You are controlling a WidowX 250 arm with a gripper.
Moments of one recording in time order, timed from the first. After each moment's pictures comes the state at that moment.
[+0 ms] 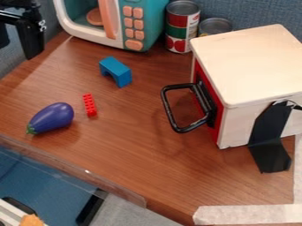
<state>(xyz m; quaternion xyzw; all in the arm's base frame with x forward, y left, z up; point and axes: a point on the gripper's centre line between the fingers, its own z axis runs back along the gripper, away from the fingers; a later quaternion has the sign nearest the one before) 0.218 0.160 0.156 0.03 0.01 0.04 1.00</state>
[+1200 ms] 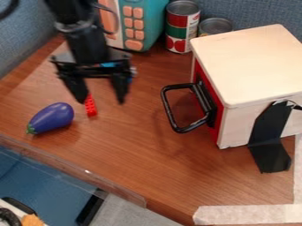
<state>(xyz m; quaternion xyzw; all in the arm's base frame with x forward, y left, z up) 0.246 0.042 0.097 -0.06 -0.07 0.16 0.98</state>
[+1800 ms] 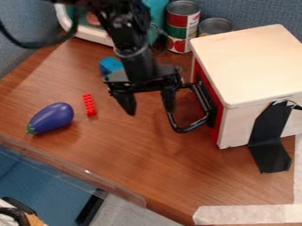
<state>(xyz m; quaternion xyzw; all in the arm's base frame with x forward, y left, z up) 0.284 0.003 0.063 -0.08 -0.11 0.21 0.97</state>
